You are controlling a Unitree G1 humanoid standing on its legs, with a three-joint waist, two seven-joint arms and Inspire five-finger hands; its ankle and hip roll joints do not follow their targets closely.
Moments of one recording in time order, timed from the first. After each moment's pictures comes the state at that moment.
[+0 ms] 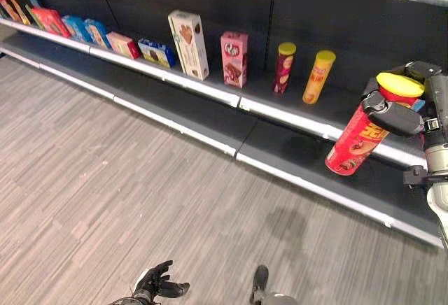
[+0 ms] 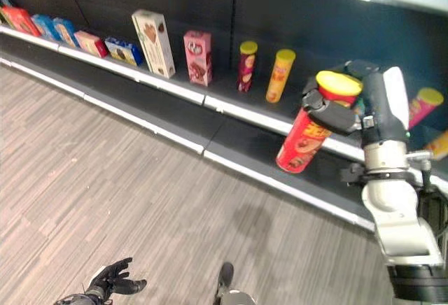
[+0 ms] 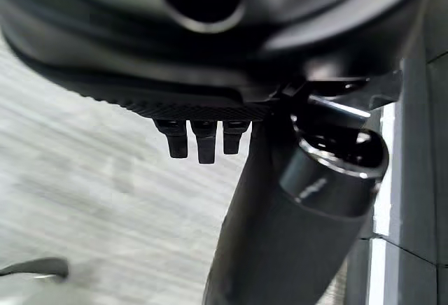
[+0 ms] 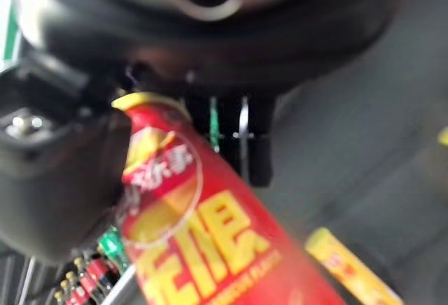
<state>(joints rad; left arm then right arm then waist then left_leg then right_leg) 0.14 0.28 -0.07 0.87 -0.12 -0.05 -0.06 -0.11 -0.92 -0.23 -0.11 0.05 -0.14 -0.21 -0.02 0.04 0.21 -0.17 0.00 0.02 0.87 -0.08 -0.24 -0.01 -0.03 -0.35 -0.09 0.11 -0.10</state>
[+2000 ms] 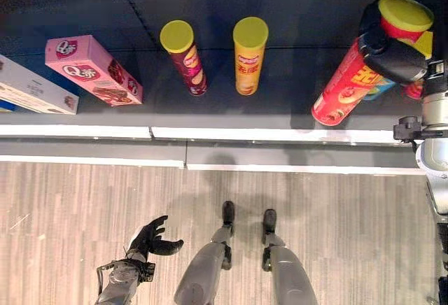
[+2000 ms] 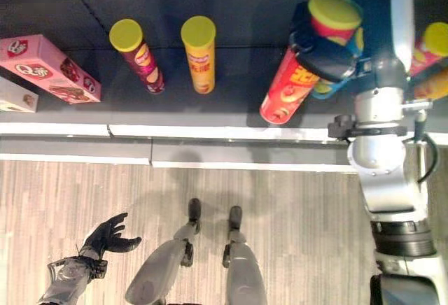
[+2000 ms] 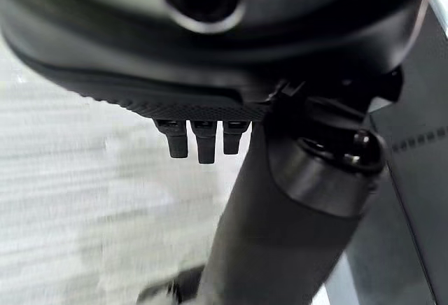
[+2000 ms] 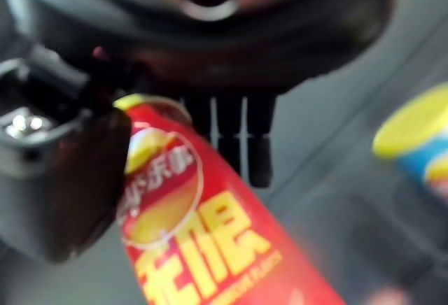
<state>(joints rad) 0.00 0.38 -0.11 0.74 -0.20 -0.10 0.00 -0.44 -0.89 -0.07 -0.08 -0.03 -0.12 -0.29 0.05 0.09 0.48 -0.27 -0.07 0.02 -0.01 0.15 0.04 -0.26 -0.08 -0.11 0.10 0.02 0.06</state>
